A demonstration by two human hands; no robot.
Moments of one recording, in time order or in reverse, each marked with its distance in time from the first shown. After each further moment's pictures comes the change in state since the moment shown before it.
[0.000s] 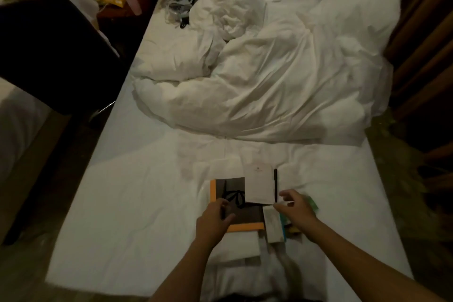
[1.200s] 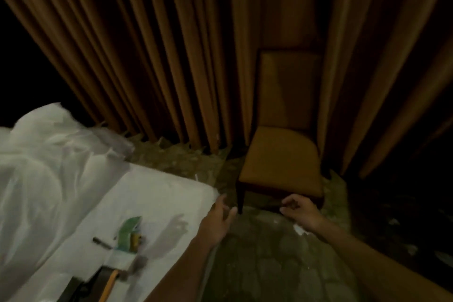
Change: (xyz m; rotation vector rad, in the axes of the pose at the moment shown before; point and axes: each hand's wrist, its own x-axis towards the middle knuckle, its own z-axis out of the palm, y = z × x) left_hand -0.326 0.159 0.182 0.282 -0.700 1.041; right_hand -0.497 0.320 -0.023 0.622 0.931 0.222
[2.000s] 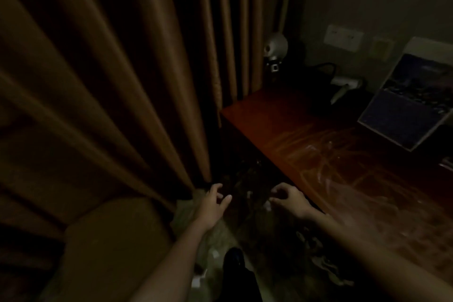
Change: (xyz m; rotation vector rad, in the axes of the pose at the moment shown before) left_hand 0.161 0.417 0.404 0.301 -0.686 0.481; right_hand -0.071 0.246 -0.422 0.245 0.623 0.314
